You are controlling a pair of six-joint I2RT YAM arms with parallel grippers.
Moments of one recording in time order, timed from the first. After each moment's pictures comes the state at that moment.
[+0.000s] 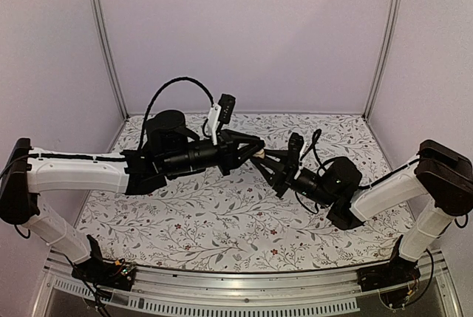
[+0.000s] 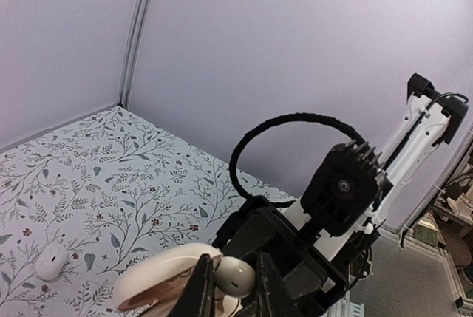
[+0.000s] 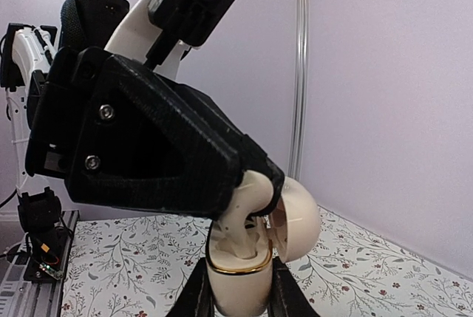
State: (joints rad) left arm -1.01 1.47 0.95 0.49 0.20 -0.34; right arm 0.98 1.65 0.56 1.38 -0.14 -0.01
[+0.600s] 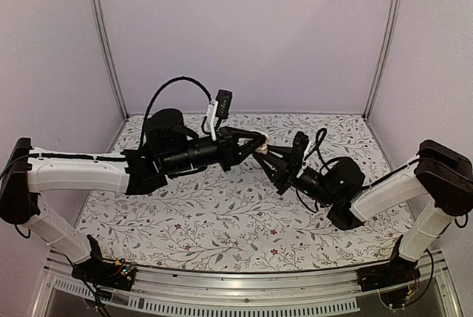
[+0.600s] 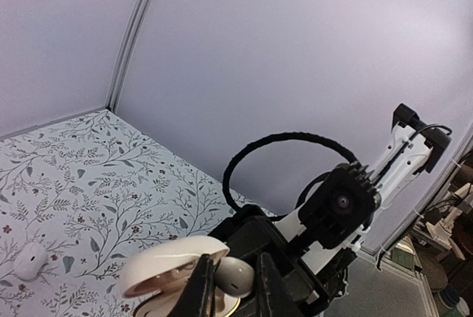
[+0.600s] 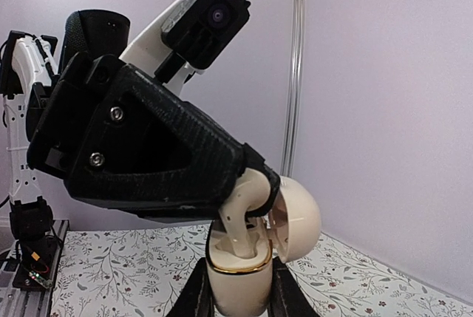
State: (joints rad) left arm -1.01 1.47 0.95 0.54 0.19 -0.44; right arm 0.98 1.65 0.56 1.45 -0.13 -0.04
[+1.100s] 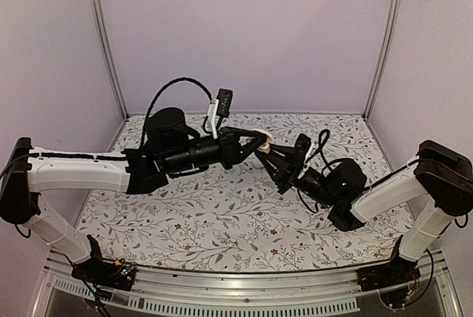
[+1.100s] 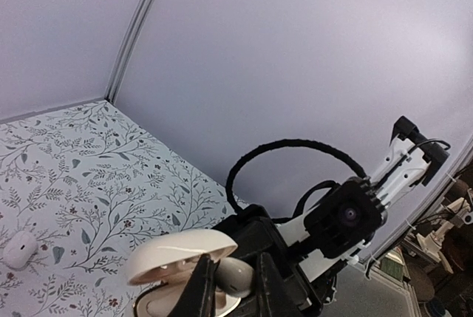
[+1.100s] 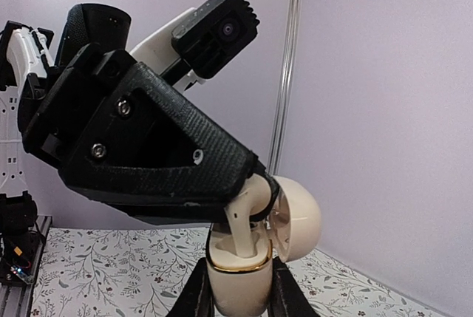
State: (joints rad) left arm -1.01 1.48 0.97 0.53 0.18 -0.51; right arm 0.98 1.65 0.55 1.49 -0.11 -0.12
